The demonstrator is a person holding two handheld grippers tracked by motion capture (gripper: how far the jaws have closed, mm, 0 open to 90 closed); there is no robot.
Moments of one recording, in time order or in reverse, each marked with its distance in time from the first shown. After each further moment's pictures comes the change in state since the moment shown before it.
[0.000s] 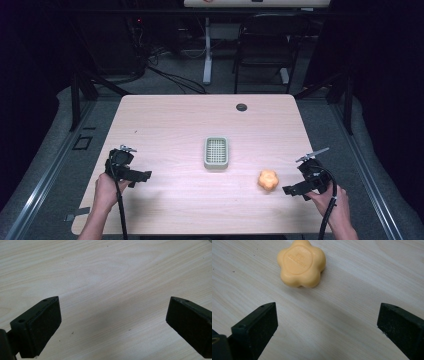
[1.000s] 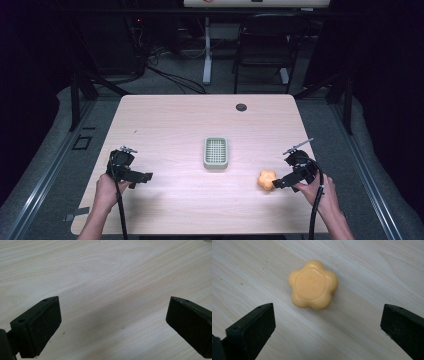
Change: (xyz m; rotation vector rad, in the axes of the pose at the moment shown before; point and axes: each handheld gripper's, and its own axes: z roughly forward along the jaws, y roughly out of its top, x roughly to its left) left arm 0.000 -0.001 0.005 0.017 -0.051 0.003; right arm 0.013 0.036 0.011 0.041 0.018 -0.050
